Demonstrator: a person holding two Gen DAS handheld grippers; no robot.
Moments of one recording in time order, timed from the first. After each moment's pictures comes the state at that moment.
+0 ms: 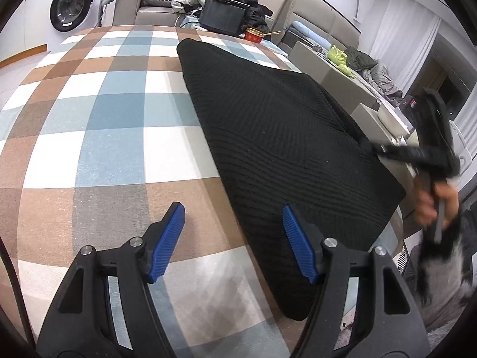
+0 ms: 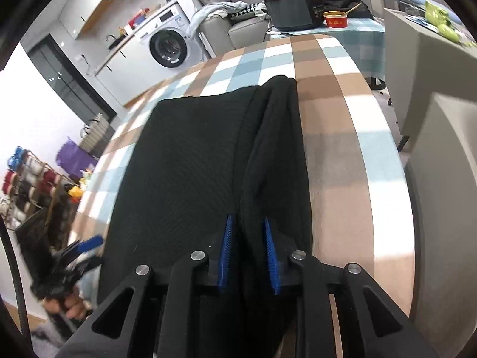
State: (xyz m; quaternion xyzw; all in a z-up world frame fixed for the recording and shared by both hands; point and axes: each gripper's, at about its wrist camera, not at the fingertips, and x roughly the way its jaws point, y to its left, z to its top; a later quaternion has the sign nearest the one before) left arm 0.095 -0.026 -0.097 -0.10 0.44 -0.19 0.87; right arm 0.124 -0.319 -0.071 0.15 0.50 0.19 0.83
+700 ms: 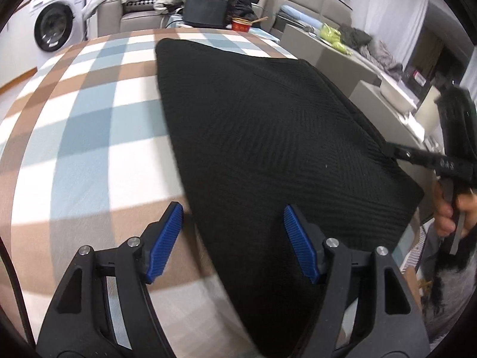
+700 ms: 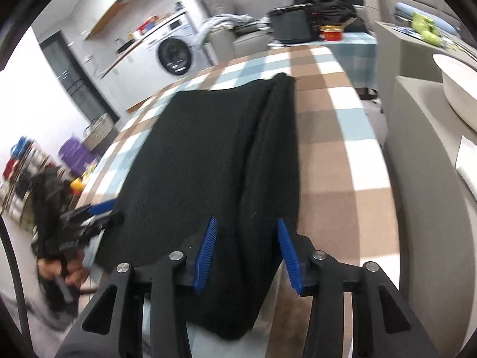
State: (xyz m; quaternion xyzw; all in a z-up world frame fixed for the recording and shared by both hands) left arm 0.118 -0.068 -0.101 -0.02 0.45 -0.19 0.87; right arm 0.087 -0.310 -0.067 0.13 0.47 0.15 0.86
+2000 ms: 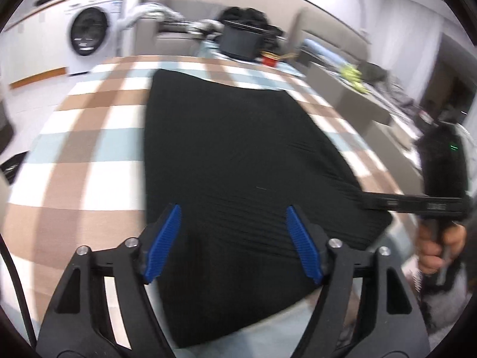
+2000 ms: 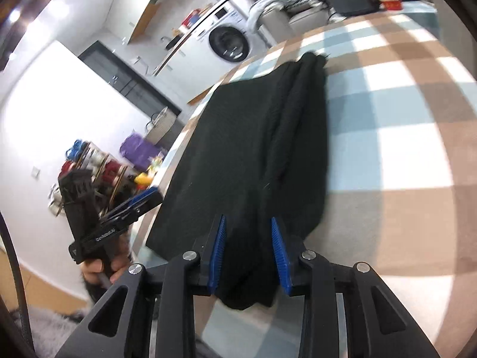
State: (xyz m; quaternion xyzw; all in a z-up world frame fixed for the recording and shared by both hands) left arm 0.078 0.007 -0.069 -0.07 0.39 -0.16 0.90; right arm 0.096 -0.209 -0.085 0.20 0.48 0.31 0.80
